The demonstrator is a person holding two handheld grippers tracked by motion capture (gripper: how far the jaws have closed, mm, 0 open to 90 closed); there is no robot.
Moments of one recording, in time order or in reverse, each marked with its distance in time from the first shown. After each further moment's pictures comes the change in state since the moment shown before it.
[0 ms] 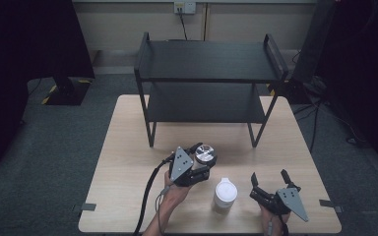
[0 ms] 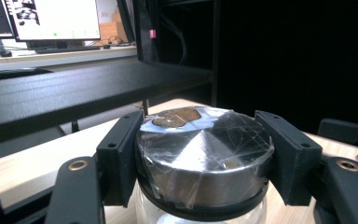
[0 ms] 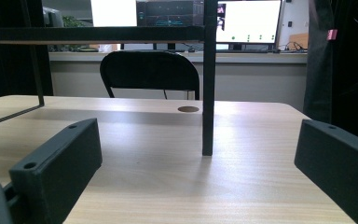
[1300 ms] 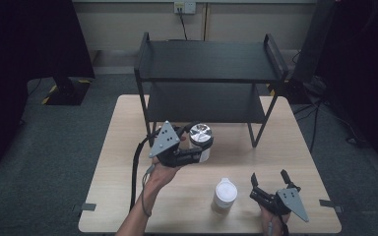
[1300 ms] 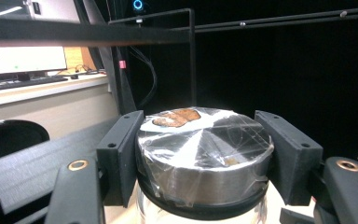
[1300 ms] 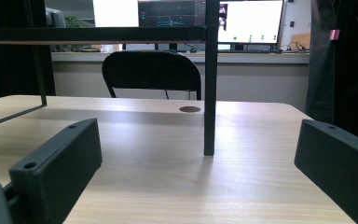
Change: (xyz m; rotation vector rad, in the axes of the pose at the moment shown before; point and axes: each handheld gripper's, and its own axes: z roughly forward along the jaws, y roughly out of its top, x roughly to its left) left arm 0.054 0.075 -0.011 -0.070 -0.154 0.026; right arm -0.001 0.000 -0.001 -0.001 0.008 0.001
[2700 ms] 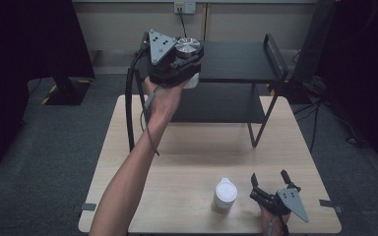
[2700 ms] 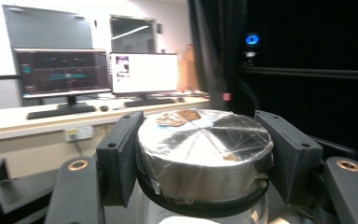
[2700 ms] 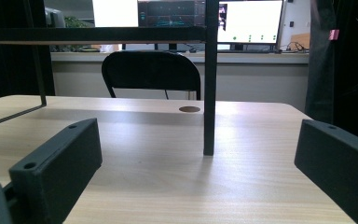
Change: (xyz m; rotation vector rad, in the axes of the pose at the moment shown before) left arm 0.003 0.150 0.069 -0.033 0.497 -0.009; right arm 0.000 0.000 0.000 0.000 -0.001 0.001
